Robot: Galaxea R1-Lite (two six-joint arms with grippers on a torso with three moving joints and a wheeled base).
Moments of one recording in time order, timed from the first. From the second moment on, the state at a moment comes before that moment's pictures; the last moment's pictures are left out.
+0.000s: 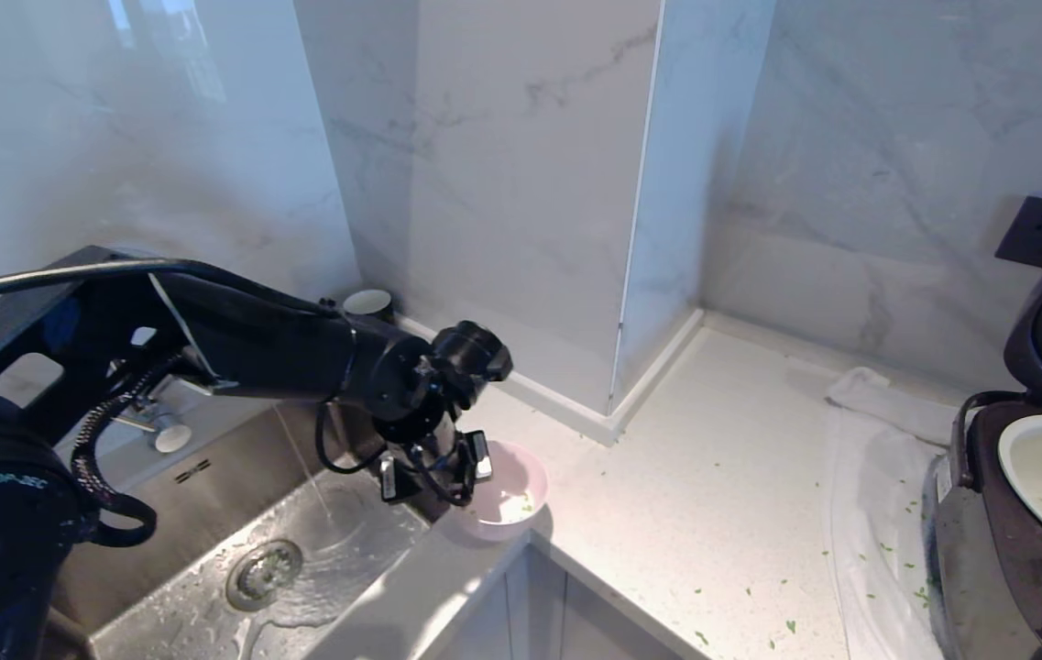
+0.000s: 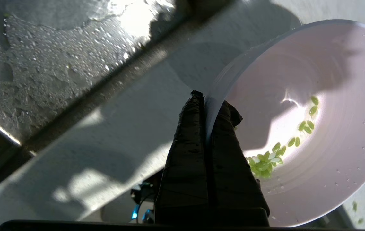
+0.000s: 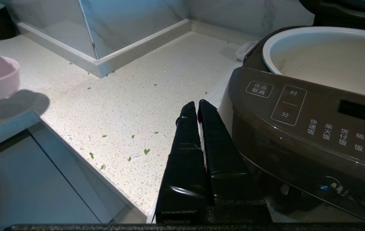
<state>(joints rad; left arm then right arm) -0.59 2.16 -1.52 0.53 0.19 -0.78 0.00 0.00 0.00 0.00 0.00 -0.01</state>
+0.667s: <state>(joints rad) -0.20 2.08 -1.37 0.37 0.20 -0.75 0.00 0.00 0.00 0.00 0.00 -0.01</state>
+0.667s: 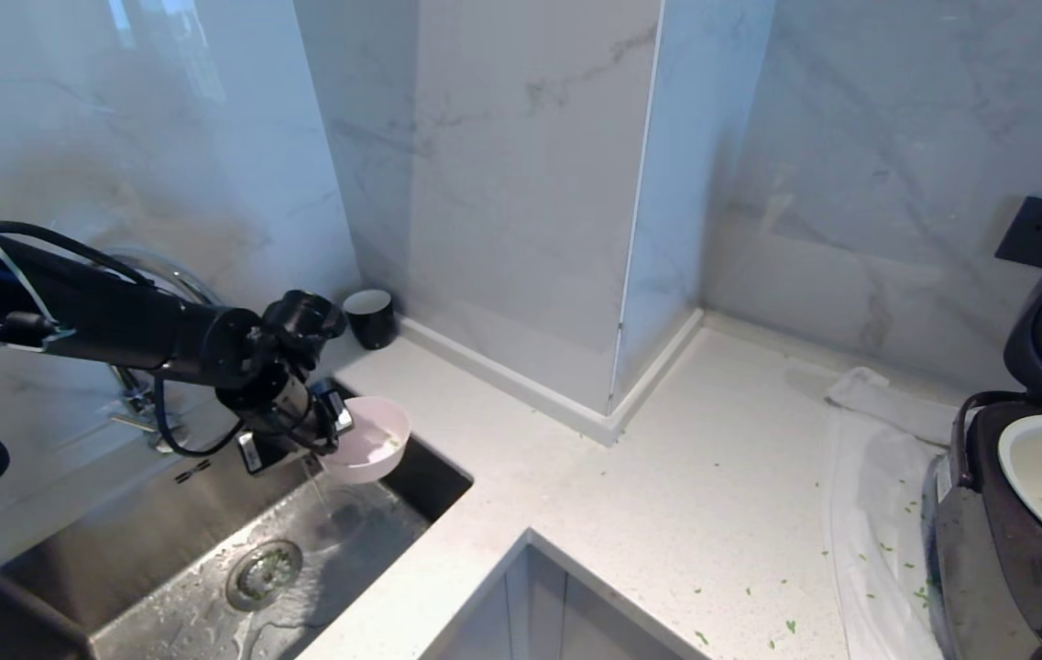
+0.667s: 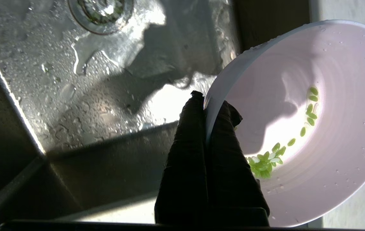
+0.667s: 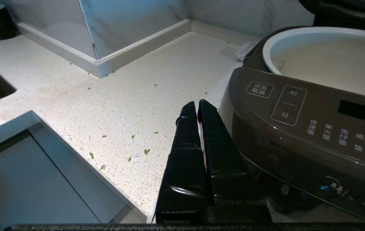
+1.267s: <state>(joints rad) 0.02 2.17 -1.44 0.31 0.20 -0.76 0.00 0.00 0.00 0.00 0.00 -0.01</state>
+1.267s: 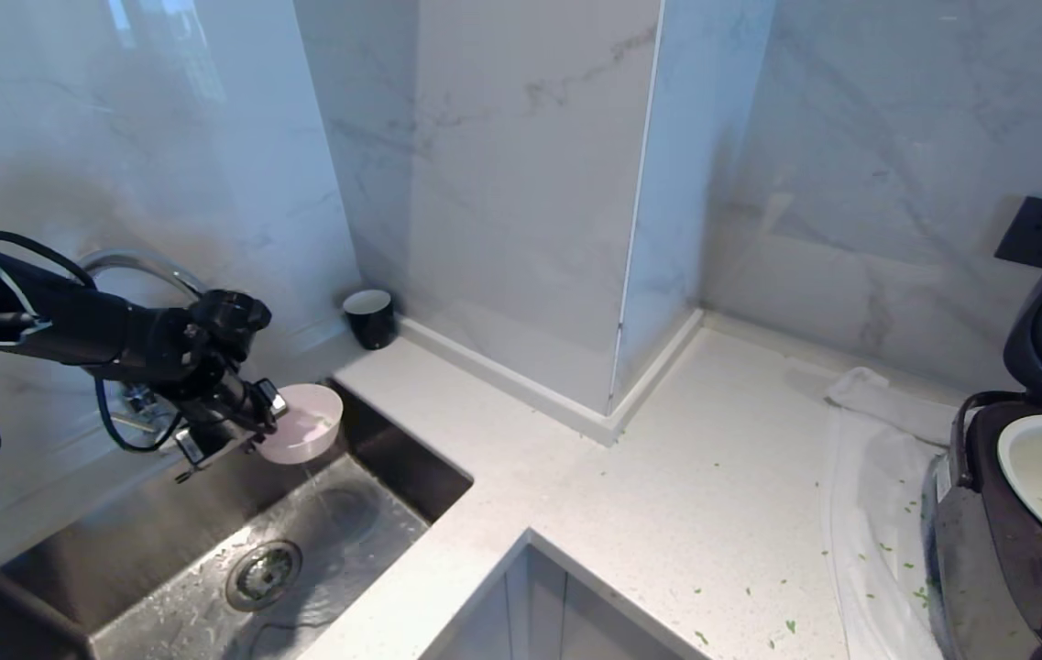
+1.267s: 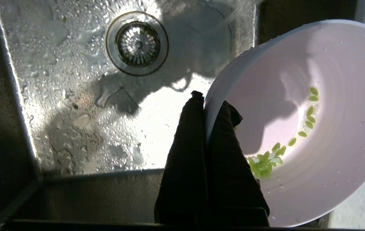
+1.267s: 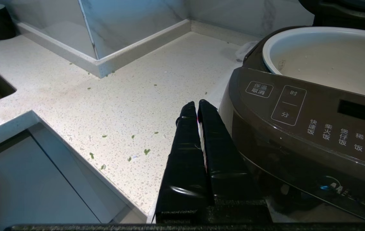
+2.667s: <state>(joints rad) 0.09 2.28 -1.61 0.31 0.24 -0.82 0.00 0.00 0.00 0.00 0.00 -0.01</state>
